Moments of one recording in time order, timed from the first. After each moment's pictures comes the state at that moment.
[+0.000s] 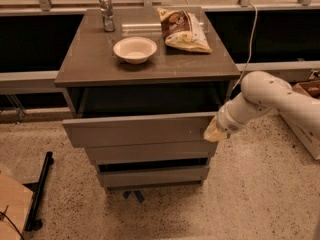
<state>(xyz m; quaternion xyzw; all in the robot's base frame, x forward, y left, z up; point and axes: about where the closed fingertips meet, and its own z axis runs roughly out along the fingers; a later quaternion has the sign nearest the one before) 0.603 -0.195 0.629 -0.61 0.76 0.12 0.18</state>
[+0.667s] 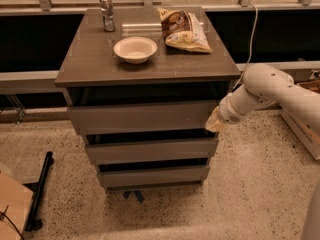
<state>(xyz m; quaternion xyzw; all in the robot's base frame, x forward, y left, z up) 0.642 -0.204 0.643 -0.61 0.75 0.09 0.21</state>
